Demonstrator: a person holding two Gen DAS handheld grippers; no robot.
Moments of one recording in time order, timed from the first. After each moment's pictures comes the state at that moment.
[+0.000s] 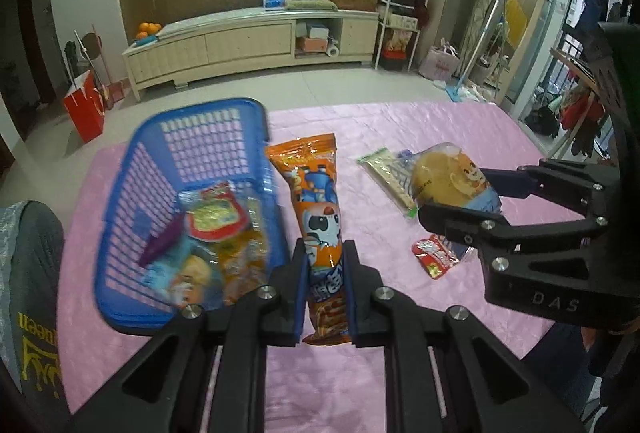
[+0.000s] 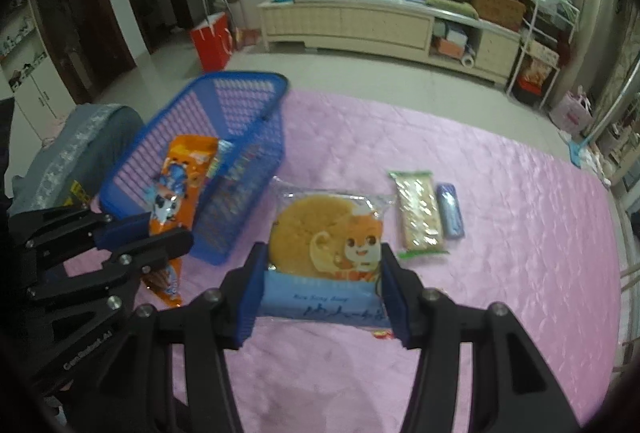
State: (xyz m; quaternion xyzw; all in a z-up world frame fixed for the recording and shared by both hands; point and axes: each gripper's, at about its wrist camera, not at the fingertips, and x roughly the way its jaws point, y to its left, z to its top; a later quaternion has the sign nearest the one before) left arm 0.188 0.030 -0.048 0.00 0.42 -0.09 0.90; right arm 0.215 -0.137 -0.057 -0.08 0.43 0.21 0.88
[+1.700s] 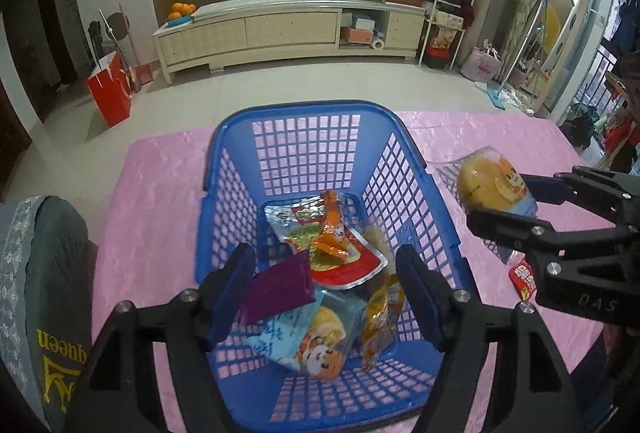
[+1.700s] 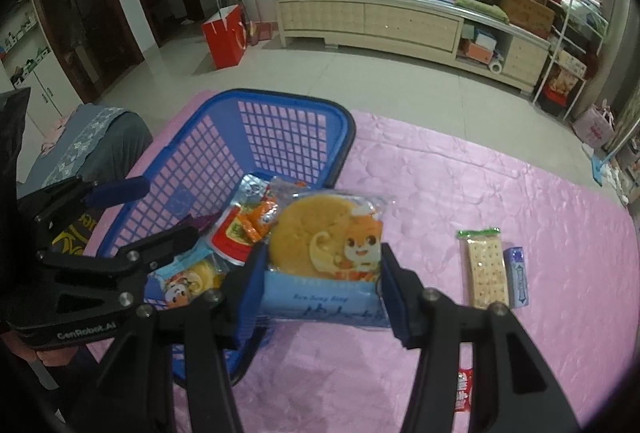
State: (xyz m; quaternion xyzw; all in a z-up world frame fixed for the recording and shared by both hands) left arm 0.259 0.134 -0.068 -0.01 0.45 -0.04 0.89; right arm 0.280 -0.047 -0.070 -0.09 0.44 0.22 0.86
